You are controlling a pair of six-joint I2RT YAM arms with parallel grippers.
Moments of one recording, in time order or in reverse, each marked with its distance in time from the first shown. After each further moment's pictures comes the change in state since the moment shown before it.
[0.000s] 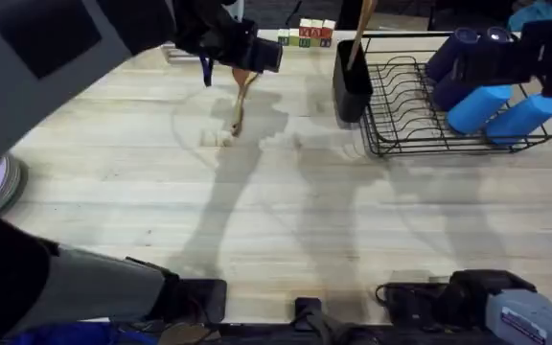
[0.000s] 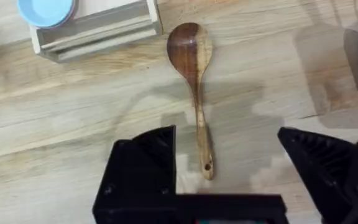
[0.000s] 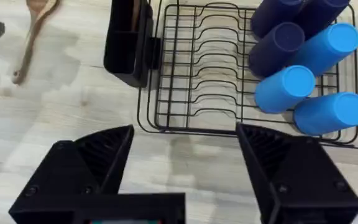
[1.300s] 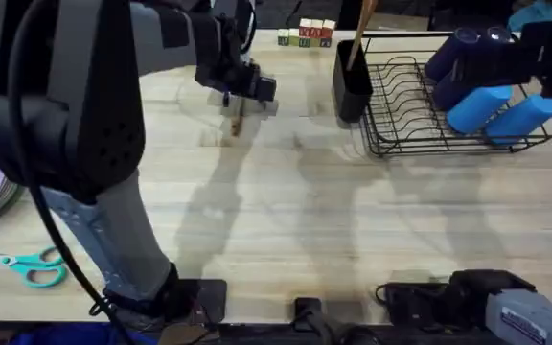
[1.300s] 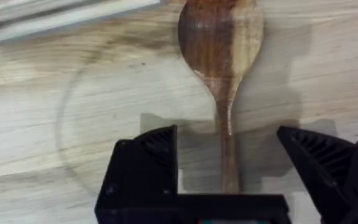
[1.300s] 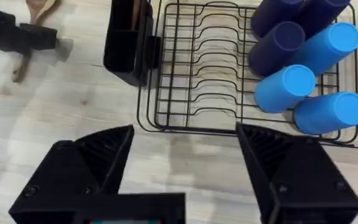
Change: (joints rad) left arm 0.057 0.390 0.005 0.197 0.008 -0.003; right arm 0.000 0.000 0.000 -0.003 0.000 -0.003
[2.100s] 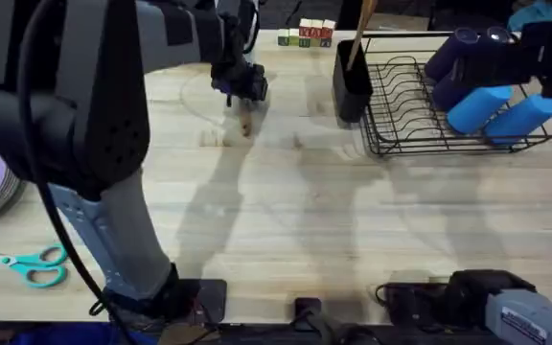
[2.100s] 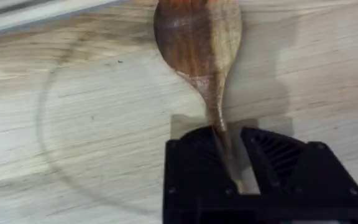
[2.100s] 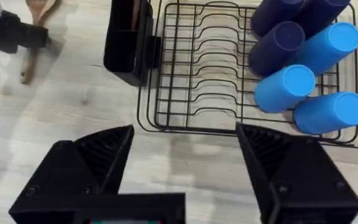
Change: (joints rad) left arm -0.006 0.020 0.030 -0.043 0.062 -0.008; right arm 0.000 0.000 0.000 0.000 0.000 0.000
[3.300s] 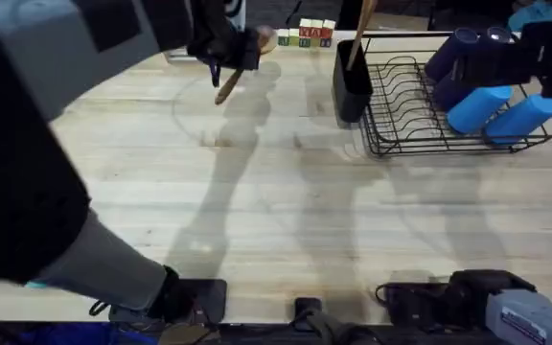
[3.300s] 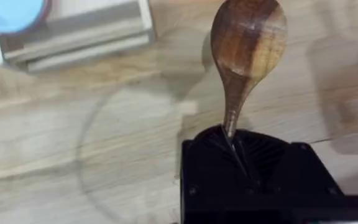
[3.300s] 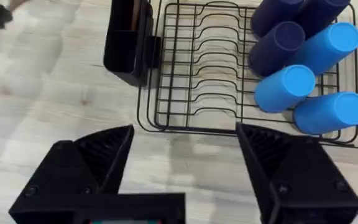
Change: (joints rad) left arm -0.002 -0.266 -0.036 -0.008 0.028 0.008; right arm 0.000 0.000 0.000 0.000 0.000 0.000
